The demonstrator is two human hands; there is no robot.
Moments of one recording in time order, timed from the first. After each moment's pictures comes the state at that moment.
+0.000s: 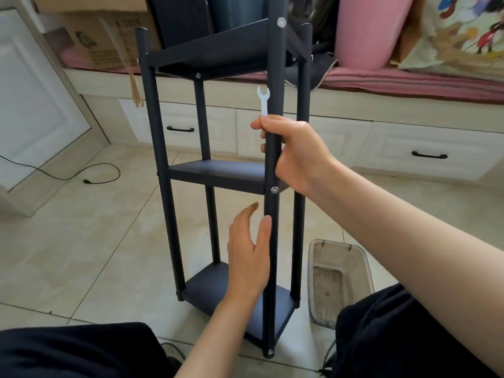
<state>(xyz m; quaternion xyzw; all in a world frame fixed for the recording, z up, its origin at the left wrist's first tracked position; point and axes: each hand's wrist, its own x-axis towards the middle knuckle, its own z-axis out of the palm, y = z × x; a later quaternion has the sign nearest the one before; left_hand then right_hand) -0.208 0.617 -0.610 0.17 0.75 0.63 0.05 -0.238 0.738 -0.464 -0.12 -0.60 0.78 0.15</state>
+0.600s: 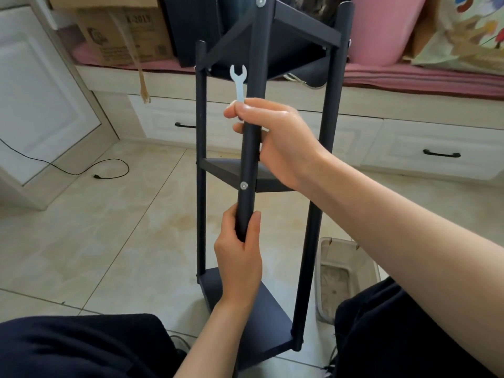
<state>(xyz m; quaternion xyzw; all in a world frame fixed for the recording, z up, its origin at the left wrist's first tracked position) -0.208 0.597 -0.604 0.12 0.72 0.68 -0.04 -0.246 0.707 -0.449 -0.02 -0.68 0.72 0.12</state>
